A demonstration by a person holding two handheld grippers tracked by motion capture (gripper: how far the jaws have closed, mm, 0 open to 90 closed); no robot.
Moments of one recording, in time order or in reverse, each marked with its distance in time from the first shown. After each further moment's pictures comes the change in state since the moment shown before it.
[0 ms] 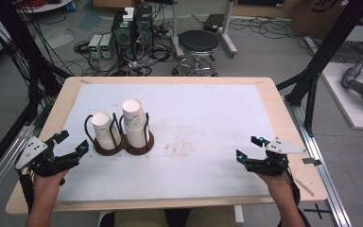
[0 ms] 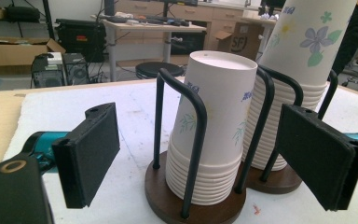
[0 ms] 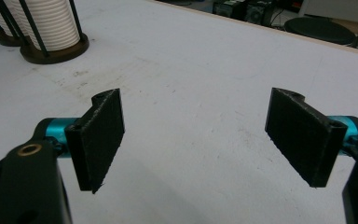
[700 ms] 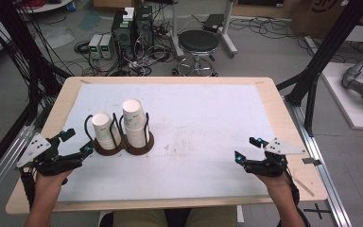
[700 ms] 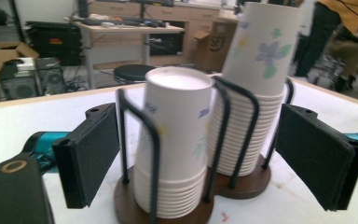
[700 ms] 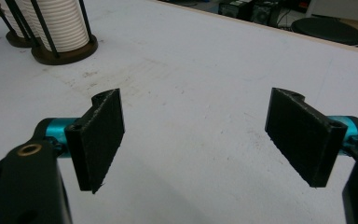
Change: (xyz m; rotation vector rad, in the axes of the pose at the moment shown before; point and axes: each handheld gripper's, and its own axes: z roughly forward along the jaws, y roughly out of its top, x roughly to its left) left arm -0.018 0.018 0.005 0.017 -0.095 0.045; right arm 0.004 0.001 0.000 0.000 0.022 -0.004
